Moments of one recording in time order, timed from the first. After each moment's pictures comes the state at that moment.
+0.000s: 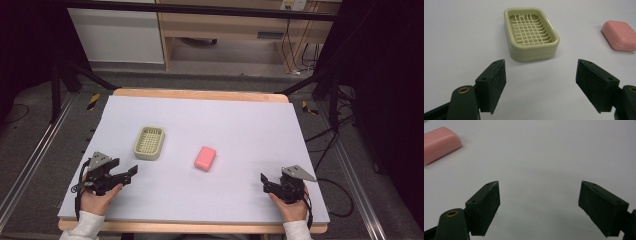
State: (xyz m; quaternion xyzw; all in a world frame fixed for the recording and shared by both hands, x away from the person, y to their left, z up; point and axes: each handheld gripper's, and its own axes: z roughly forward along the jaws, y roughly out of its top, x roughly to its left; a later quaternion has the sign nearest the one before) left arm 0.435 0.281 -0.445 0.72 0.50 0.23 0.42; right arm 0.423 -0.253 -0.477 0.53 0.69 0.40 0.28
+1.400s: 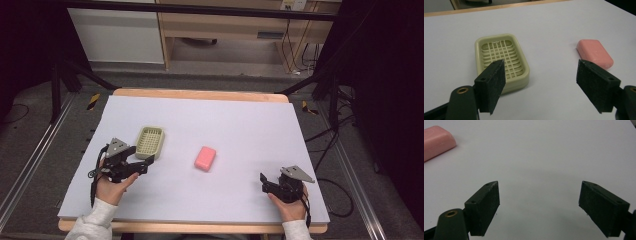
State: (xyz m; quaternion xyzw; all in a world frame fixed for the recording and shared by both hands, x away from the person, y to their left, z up) left arm 0.456 0.234 -0.411 0.74 0.46 0.22 0.44; right arm 0.425 -0.250 -0.482 0.54 0.69 0.39 0.29
